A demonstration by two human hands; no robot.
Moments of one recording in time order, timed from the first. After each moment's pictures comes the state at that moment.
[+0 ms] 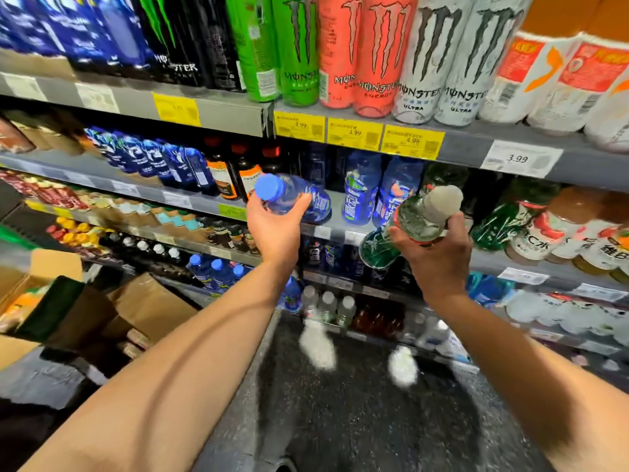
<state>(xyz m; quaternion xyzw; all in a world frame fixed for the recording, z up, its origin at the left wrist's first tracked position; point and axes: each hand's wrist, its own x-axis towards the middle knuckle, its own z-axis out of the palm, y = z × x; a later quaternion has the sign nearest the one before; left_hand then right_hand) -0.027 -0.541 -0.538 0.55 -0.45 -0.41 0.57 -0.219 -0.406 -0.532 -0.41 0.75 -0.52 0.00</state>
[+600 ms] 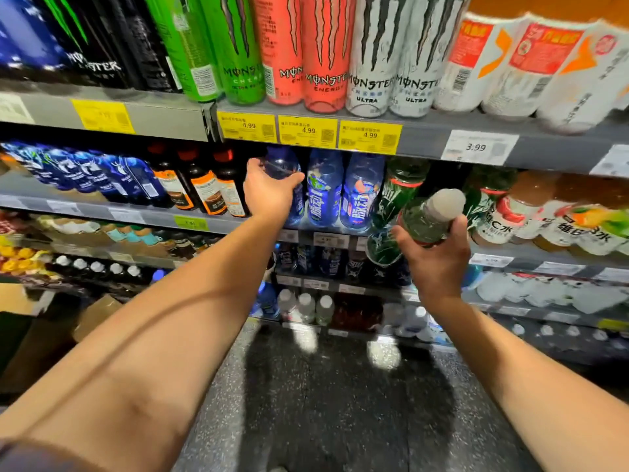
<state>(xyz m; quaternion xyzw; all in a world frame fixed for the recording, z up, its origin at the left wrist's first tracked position) -0.095 -0.608 -0.525 0.61 -0.59 -0.35 0.40 -0.257 -0.390 -0.555 -0.29 0.77 -0.56 0.01</state>
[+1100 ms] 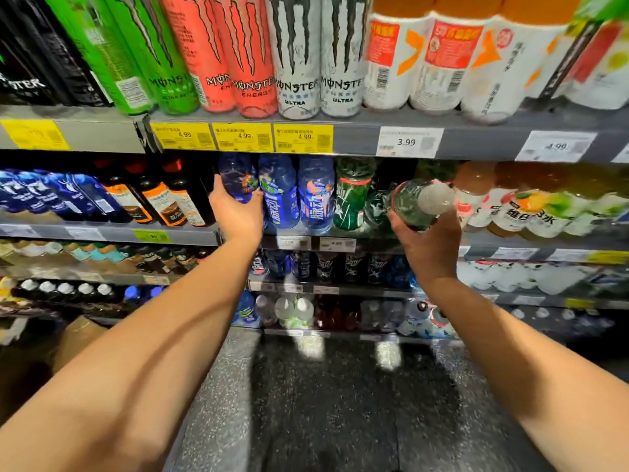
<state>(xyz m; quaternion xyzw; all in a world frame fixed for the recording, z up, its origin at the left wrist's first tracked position) -0.119 -0.574 -0.547 0.61 -0.58 -0.32 0.44 -0.322 -0.364 -0.543 -0.31 0.78 -0.54 0.00</state>
